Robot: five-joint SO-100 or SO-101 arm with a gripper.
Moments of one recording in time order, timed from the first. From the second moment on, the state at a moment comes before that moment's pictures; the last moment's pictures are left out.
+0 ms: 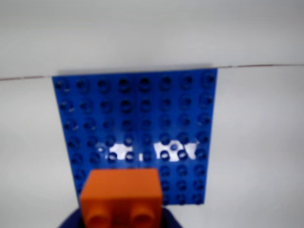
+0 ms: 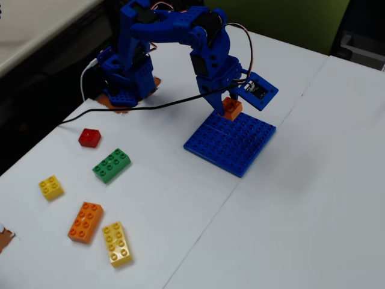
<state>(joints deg) -1.5 68.6 48.7 94.1 -87.4</state>
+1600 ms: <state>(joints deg) -2.2 68.6 48.7 95.0 -87.4</state>
